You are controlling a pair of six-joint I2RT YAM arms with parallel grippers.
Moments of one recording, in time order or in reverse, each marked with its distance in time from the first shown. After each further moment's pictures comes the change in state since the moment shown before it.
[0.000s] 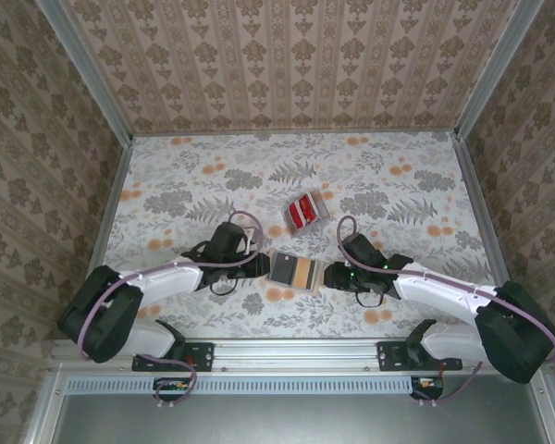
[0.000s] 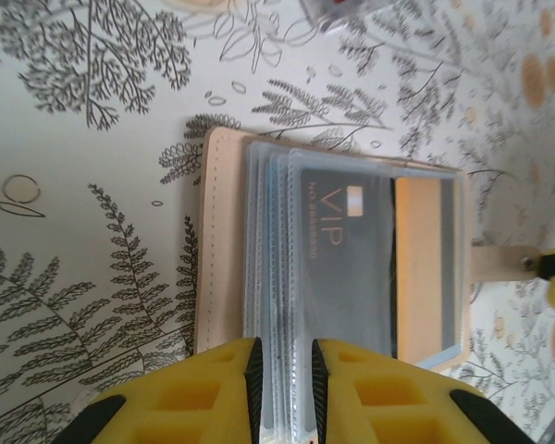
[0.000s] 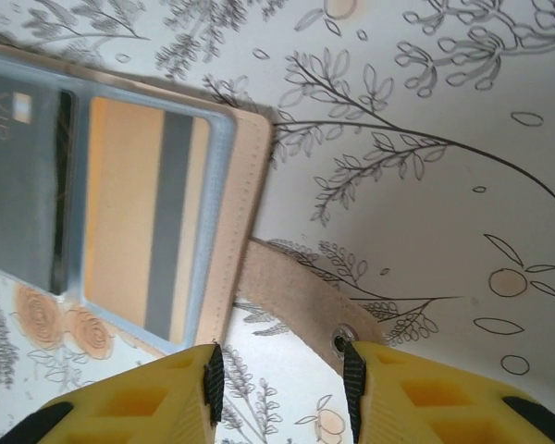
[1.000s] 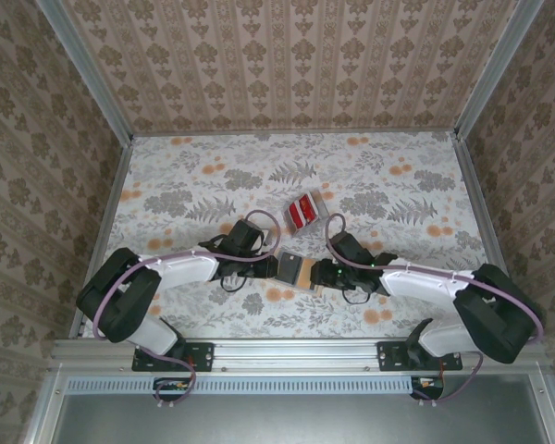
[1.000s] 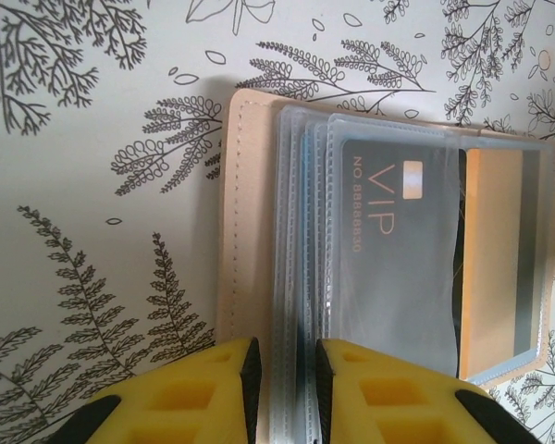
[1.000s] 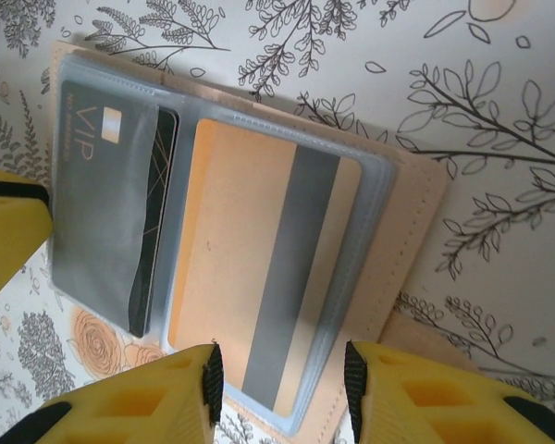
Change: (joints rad) left arm -0.066 0.126 0.122 -0.109 -0.075 0.066; right arm 0.055 0.161 0.033 0.178 -0.024 0.078
